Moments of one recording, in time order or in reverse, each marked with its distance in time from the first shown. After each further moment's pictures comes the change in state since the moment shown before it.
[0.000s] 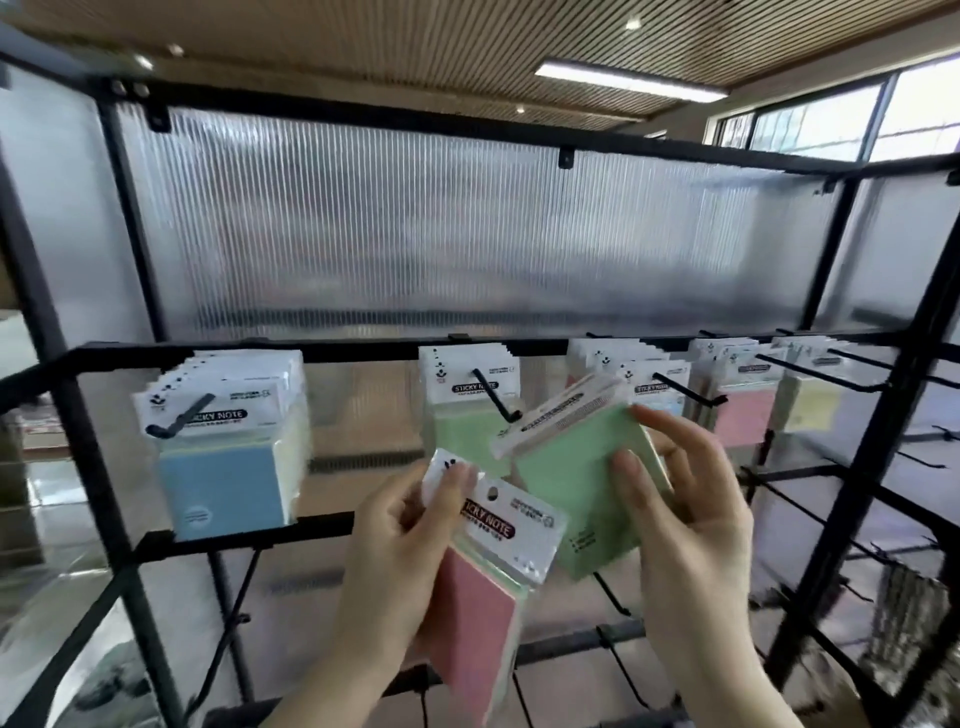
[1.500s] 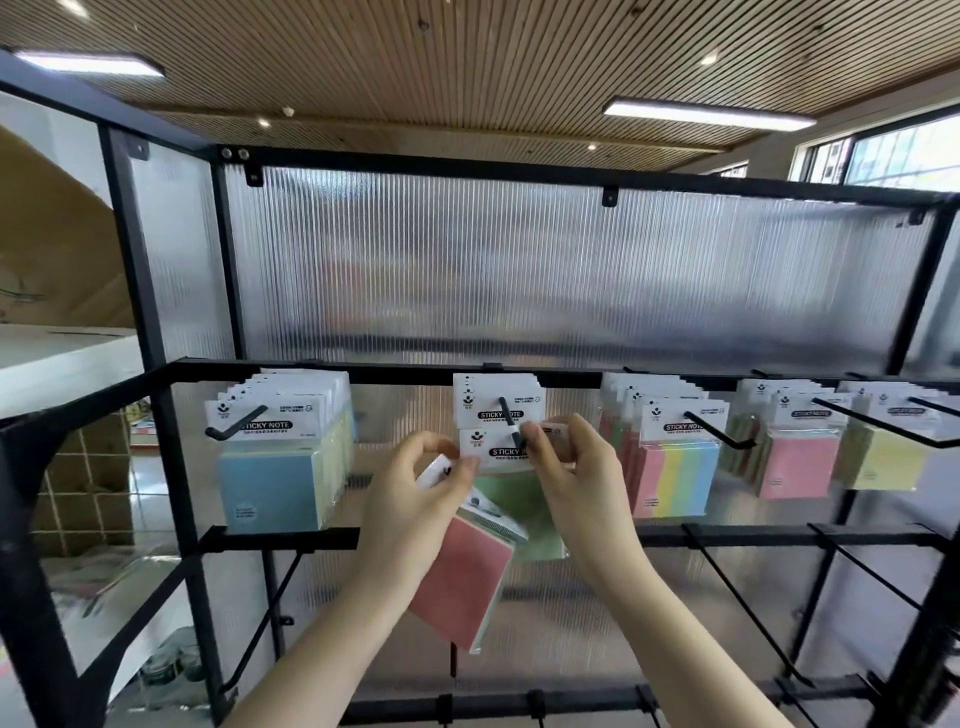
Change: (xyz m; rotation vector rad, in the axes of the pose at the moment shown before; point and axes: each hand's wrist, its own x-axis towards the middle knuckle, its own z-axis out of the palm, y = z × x) left_hand 0.043 -0.013 -0.001 0.464 0.223 0.172; right_hand 0.056 0.048 0.043 -0.308 -0.281 0.085
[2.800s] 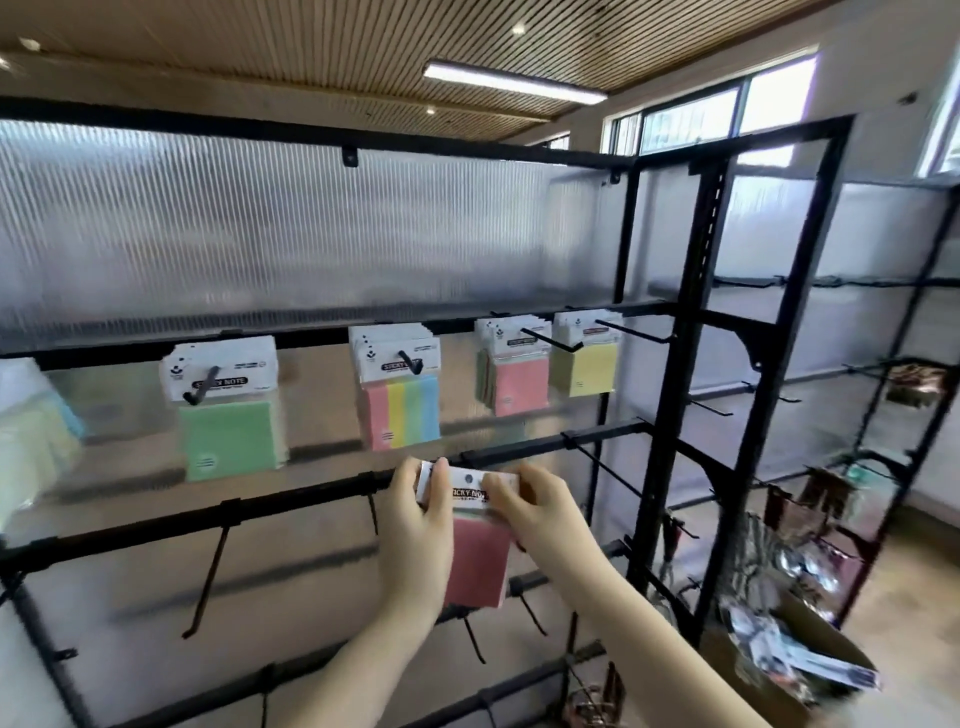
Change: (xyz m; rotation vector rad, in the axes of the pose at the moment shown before) left_hand -0.118 0.039 0.207 -0.148 -0.023 0.076; right_hand -0.088 0.055 -0.203 -0.067 -0.031 0.357
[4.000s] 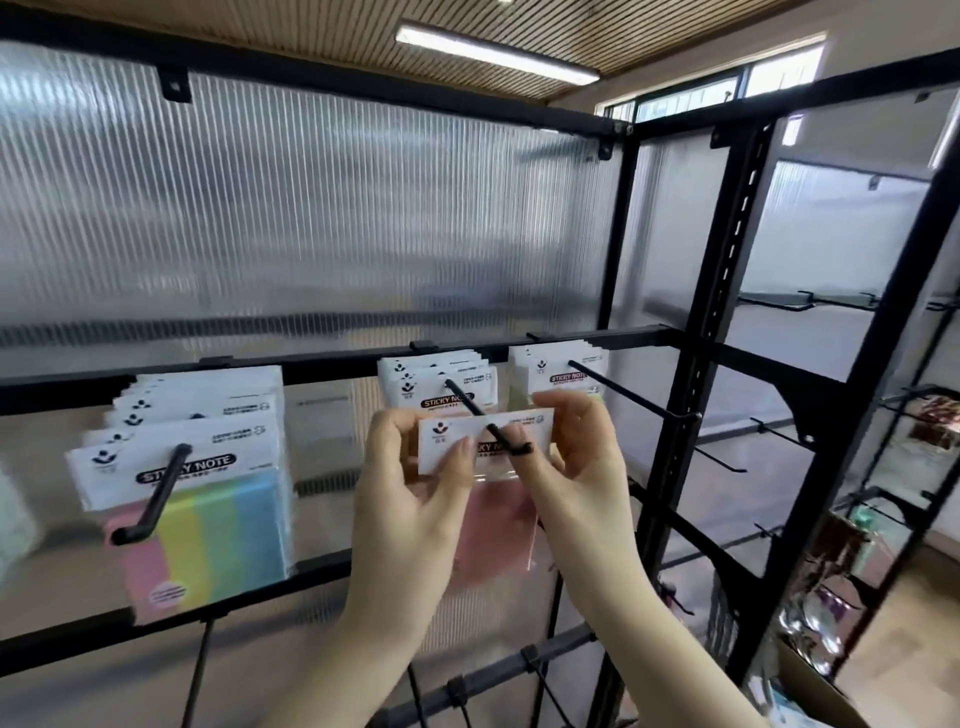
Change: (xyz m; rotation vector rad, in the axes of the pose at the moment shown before) left_hand 0.100 0.008 0.138 -0.222 -0.121 0.125; right_hand 0.149 0.021 -0.088 0.321 0.213 -0.344
